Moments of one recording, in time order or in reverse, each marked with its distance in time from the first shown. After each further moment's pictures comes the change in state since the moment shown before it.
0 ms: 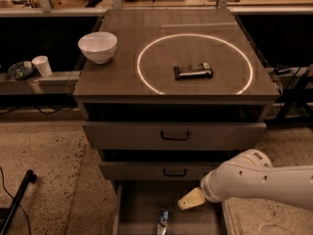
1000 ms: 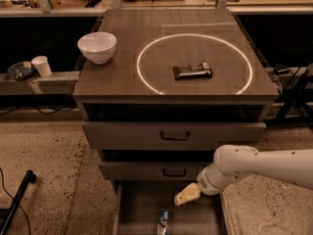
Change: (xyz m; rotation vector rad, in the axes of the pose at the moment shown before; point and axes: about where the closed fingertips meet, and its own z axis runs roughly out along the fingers) arm -0.007 -0.001 0.063 -0.208 0.106 0.056
